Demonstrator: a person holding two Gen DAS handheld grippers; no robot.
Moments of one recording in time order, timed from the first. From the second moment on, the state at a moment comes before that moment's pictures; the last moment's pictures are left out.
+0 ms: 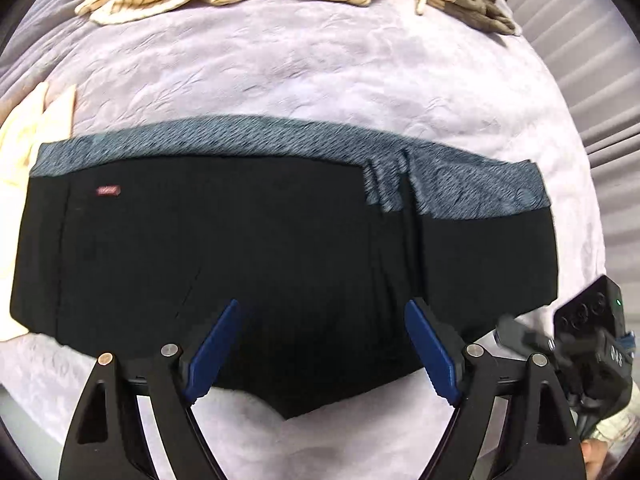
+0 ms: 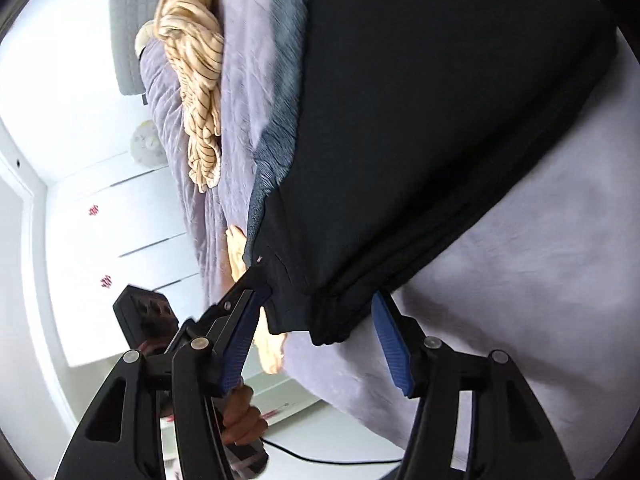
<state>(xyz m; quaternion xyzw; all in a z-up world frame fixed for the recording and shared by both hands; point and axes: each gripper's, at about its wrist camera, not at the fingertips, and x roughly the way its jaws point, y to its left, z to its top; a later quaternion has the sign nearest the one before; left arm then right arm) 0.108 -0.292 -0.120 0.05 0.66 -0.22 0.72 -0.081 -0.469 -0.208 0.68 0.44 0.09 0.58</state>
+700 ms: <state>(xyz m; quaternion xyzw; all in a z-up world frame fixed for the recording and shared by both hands) 0.107 -0.302 -0.135 0.01 0.68 -0.28 0.68 -0.080 -0.459 -0.226 0.73 0.38 0.03 0.56</state>
